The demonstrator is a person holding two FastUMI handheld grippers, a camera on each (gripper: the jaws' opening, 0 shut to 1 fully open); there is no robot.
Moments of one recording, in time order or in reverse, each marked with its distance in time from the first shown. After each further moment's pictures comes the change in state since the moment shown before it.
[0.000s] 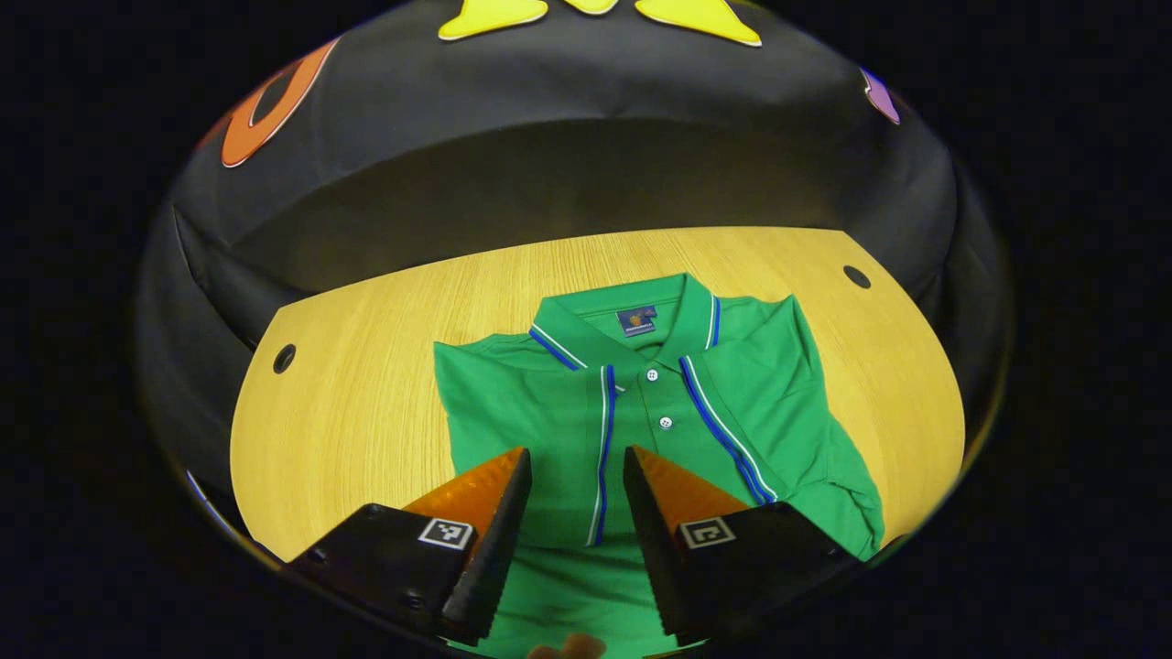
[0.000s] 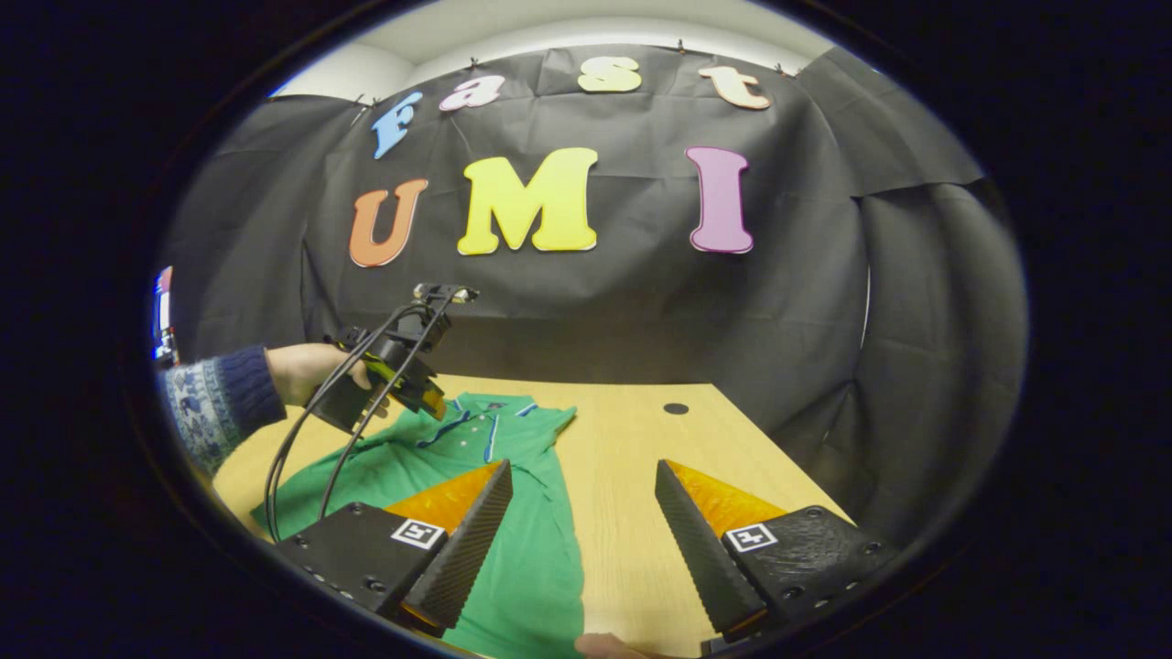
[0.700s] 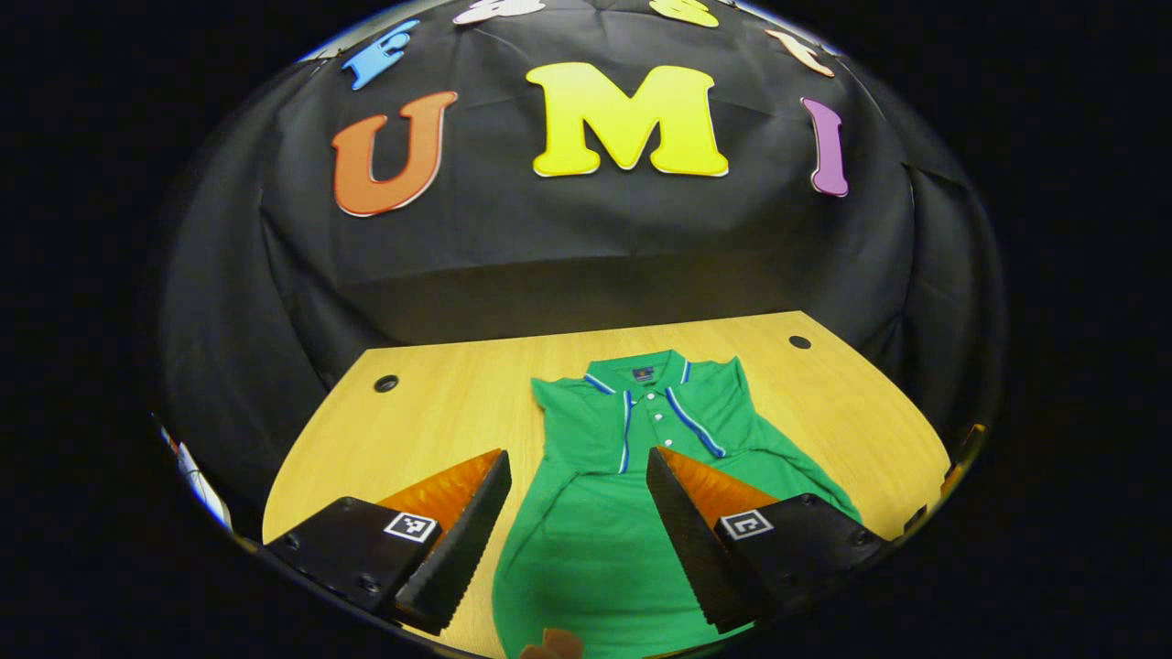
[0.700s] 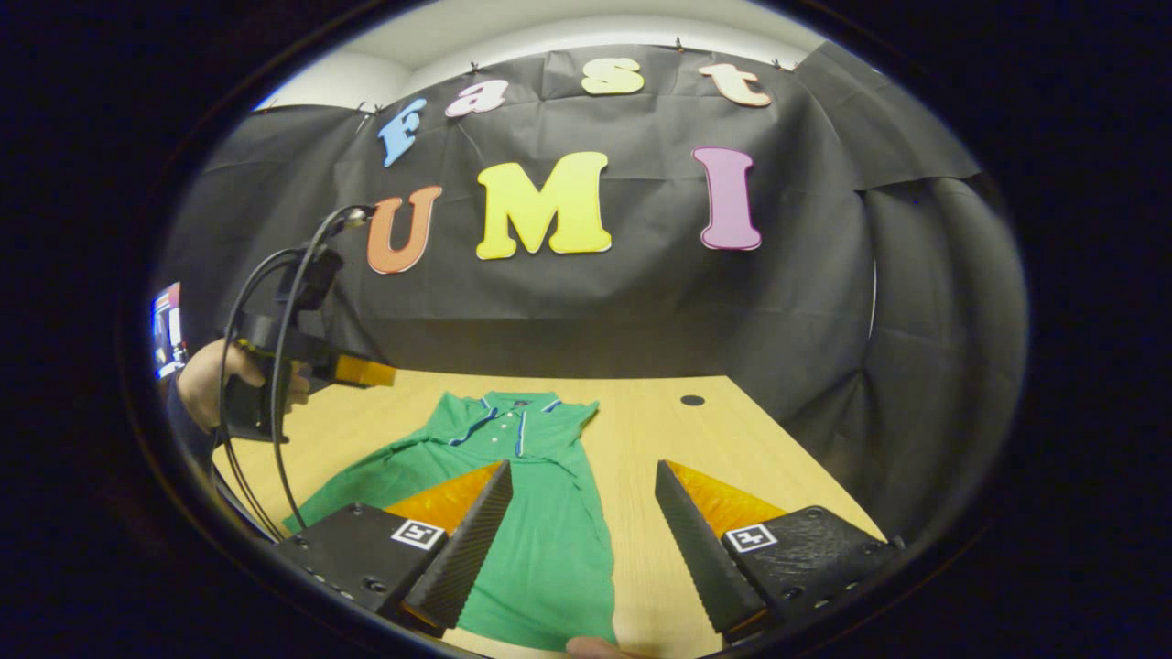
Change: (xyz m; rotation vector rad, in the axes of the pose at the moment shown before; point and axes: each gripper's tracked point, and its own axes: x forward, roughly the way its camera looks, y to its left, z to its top) left arm -0.182 0.042 -0.058 -0.019 -0.353 0.067; right arm -0.044 0.020 -0.002 0.028 0.032 0.035
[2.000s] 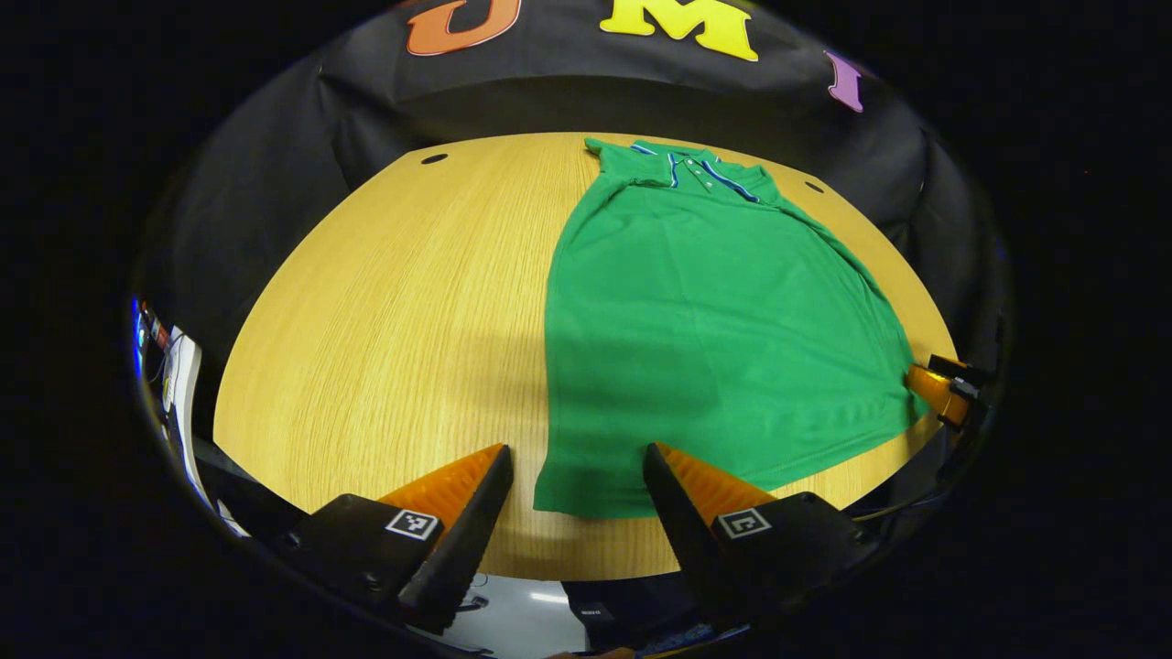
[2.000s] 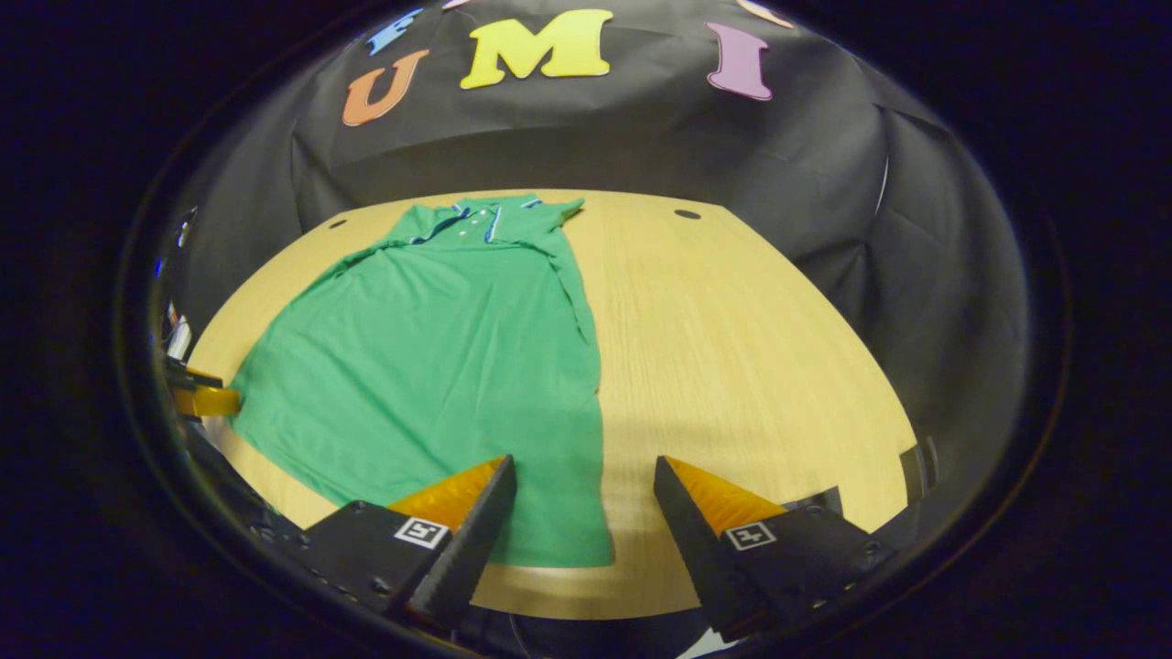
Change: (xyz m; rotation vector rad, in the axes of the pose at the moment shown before) left arm -0.106 0.029 -0.252 -0.120 0.457 -0.026; right arm -0.004 -0.017 -0.185 -0.041 0.530 -0.075
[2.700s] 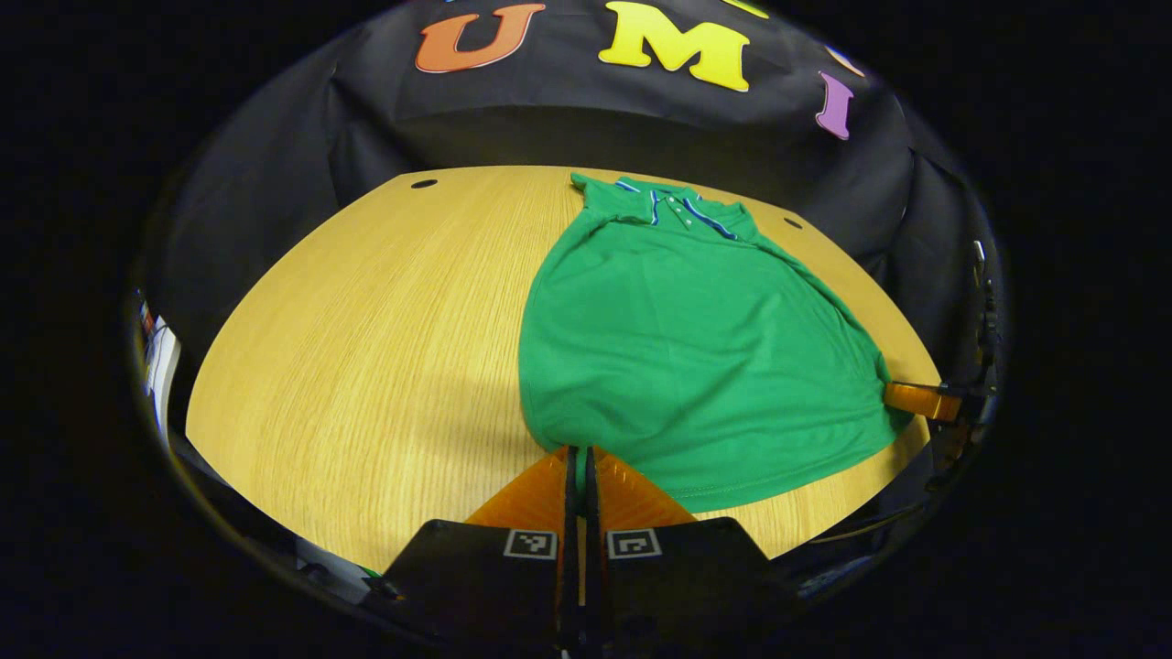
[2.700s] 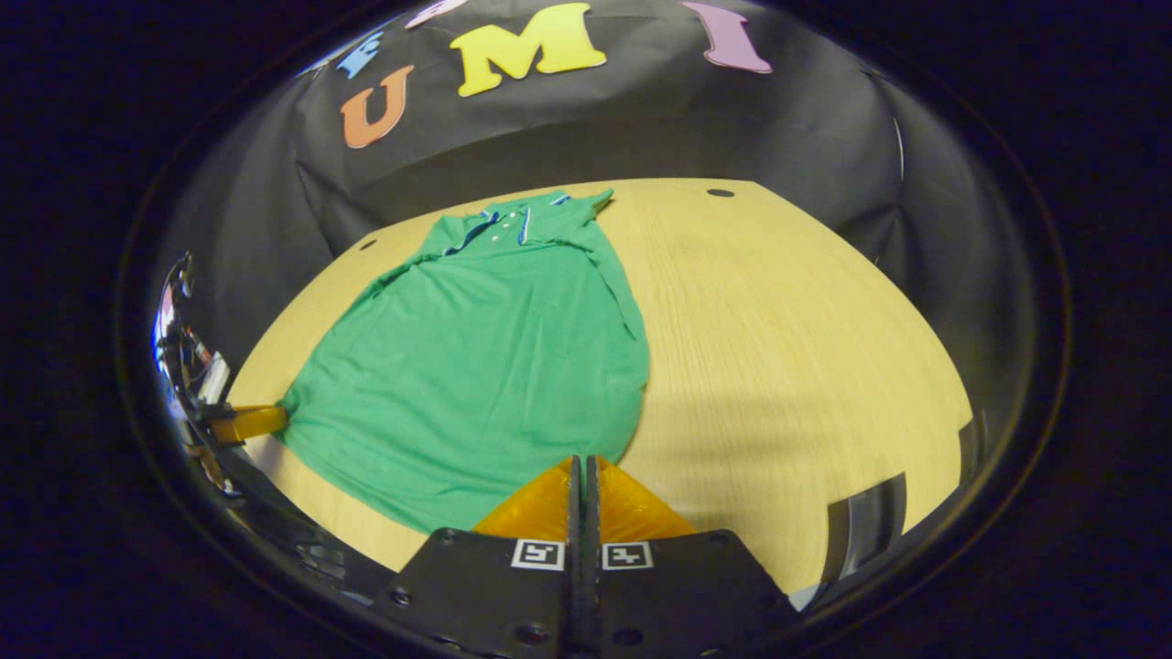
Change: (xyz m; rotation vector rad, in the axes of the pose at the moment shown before) left arm 0.008 -0.017 0.014 -0.043 -0.169 -0.103; right arm 0.008 0.032 0.004 0.087 0.033 0.183
